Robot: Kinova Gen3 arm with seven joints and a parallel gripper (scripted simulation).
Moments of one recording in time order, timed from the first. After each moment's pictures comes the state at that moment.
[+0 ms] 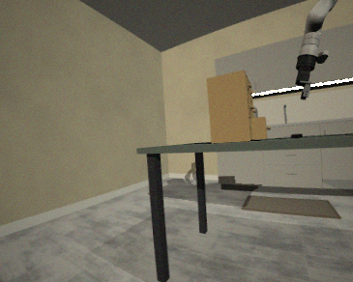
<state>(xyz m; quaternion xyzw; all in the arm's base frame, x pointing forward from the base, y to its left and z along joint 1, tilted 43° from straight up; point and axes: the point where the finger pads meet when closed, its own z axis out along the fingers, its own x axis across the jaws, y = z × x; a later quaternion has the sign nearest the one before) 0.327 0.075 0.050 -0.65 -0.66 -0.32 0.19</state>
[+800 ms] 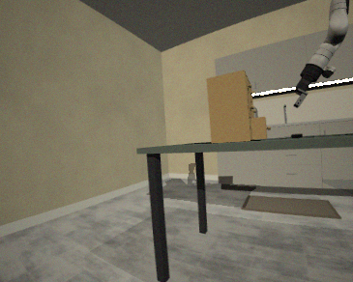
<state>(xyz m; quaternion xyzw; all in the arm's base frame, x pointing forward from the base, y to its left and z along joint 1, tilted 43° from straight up) 0.351 0.096 0.019 -0.67 -0.60 -0.42 0.08</state>
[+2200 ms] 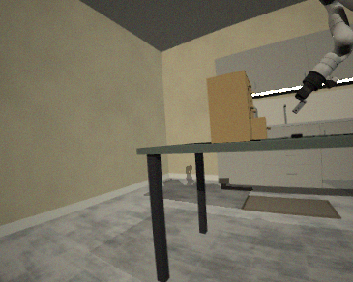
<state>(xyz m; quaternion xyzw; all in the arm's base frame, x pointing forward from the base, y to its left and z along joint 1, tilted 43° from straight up) 0.356 0.123 0.001 -0.67 -0.57 -0.47 0.05</state>
